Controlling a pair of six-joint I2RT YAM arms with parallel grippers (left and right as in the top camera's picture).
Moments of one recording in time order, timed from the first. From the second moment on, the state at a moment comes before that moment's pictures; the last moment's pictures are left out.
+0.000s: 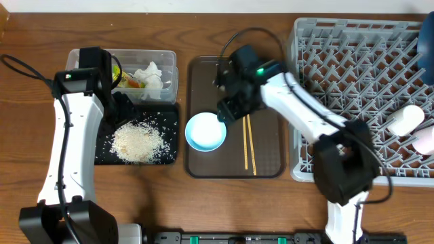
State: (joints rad) left arm 0.10 1.56 1.41 -1.31 -0.13 -0.53; right arm 0.55 2.08 1.63 -0.92 -0.37 -0.01
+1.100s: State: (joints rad) left arm 0.10 1.56 1.41 -1.31 -0.13 -0.53; right arm 0.42 1.96 1.72 -0.88 0.05 0.06
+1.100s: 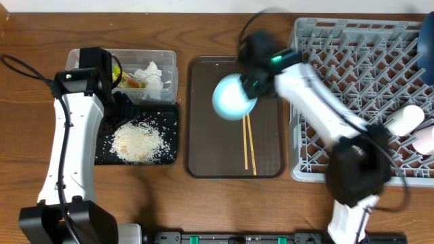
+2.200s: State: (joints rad) left arm 0.10 1.56 1.41 -1.29 -0.13 -0.53; right arm 0.02 2.08 1.76 -0.56 1.12 -0.25
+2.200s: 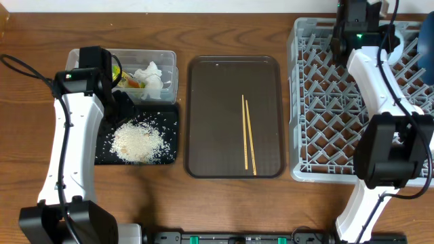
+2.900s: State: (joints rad) left arm 0.10 1.56 1.41 -1.29 -0.13 -0.54; right arm 0.06 2.10 1.75 -0.76 1.17 0.00
